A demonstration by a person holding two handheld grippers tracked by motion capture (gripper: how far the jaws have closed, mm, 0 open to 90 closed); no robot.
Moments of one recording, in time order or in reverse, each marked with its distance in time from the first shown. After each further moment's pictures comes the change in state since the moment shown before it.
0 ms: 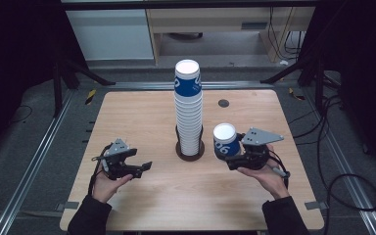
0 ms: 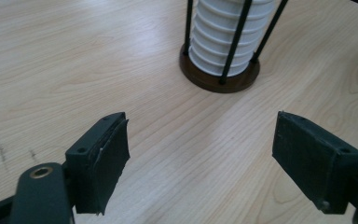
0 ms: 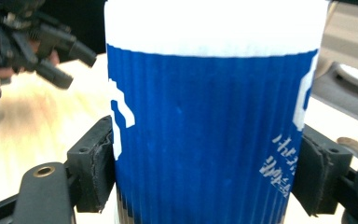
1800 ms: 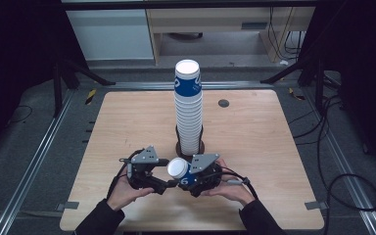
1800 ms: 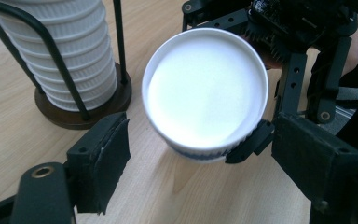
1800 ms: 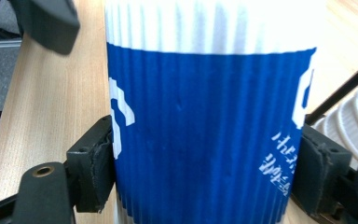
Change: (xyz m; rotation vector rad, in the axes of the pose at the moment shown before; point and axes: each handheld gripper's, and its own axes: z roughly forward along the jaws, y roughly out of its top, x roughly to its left) left arm -0.073 0.033 0.020 0.057 -0.303 0.152; right arm 0.078 -0.027 0.101 0.216 0.311 -0.236
